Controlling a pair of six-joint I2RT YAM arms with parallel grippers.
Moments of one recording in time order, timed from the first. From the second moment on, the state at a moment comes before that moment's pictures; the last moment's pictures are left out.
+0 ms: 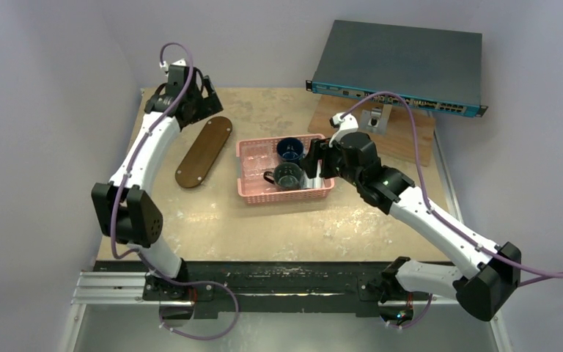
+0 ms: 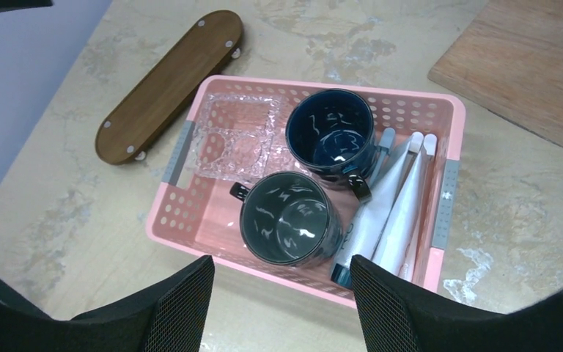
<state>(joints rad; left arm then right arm) -0.17 1.64 1.61 -0.70 -0.20 -0.52 0.68 1.16 1.03 -0.32 0.12 0.39</state>
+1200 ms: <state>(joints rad) 0.00 2.50 2.39 -0.81 0.04 -0.57 0.68 1.14 1.03 -0.44 0.07 0.44</state>
